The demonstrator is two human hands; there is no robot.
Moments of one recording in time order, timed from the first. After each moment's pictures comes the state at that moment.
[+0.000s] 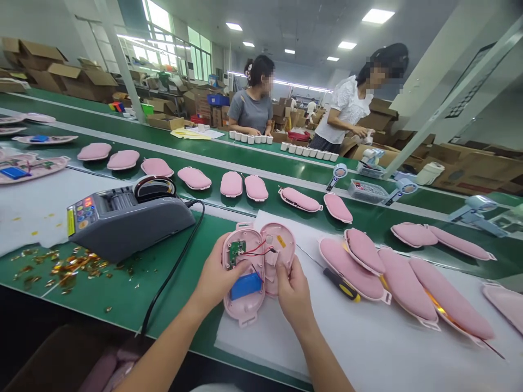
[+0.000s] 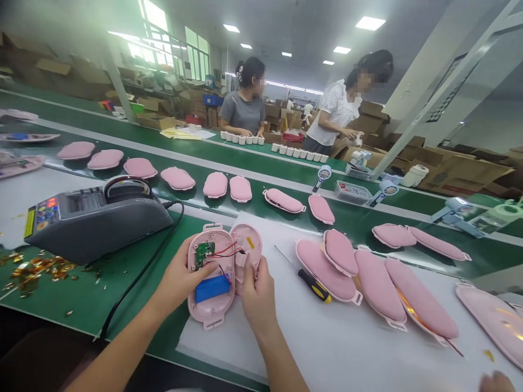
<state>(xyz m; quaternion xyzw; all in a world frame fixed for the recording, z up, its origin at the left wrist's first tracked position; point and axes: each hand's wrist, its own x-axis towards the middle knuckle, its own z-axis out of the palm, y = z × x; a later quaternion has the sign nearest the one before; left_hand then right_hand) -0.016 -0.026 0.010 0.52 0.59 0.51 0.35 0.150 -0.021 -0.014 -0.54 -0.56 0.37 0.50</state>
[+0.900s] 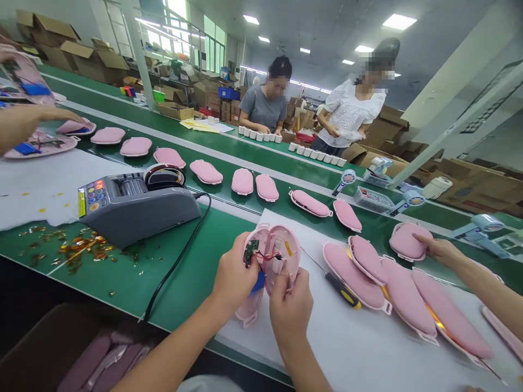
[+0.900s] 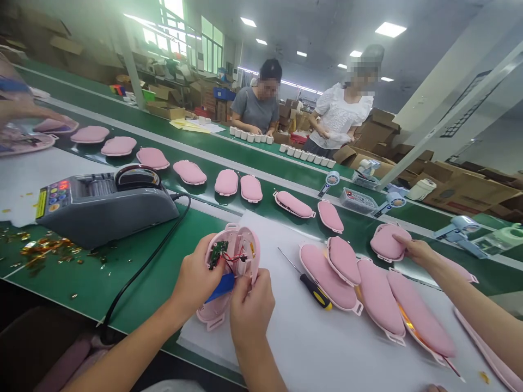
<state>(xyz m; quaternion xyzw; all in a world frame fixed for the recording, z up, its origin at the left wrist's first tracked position) 0.010 -0.030 0.016 0.55 0.67 0.45 0.23 0.131 -0.043 -0.011 -0.61 -0.61 0.07 0.49</state>
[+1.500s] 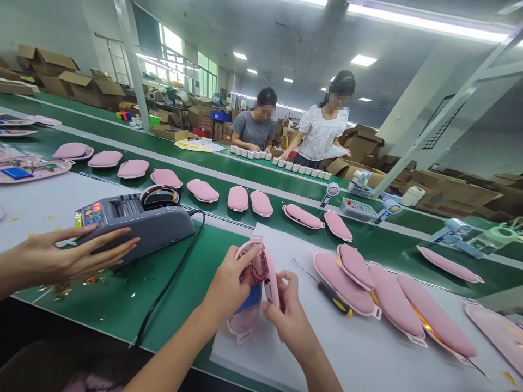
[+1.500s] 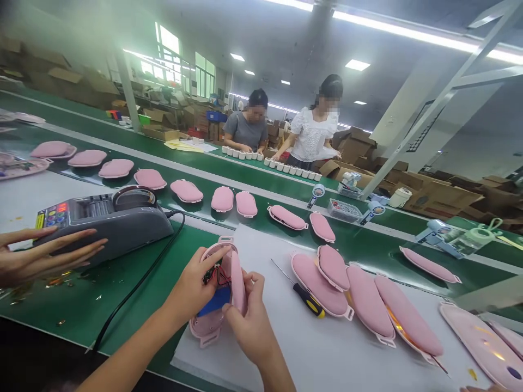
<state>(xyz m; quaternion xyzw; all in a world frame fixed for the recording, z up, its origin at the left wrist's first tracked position) -0.002 -0.024 0.012 0.68 0.56 0.44 0.17 0.145 -0.049 -0.002 -0.45 -0.54 0.51 0.50</state>
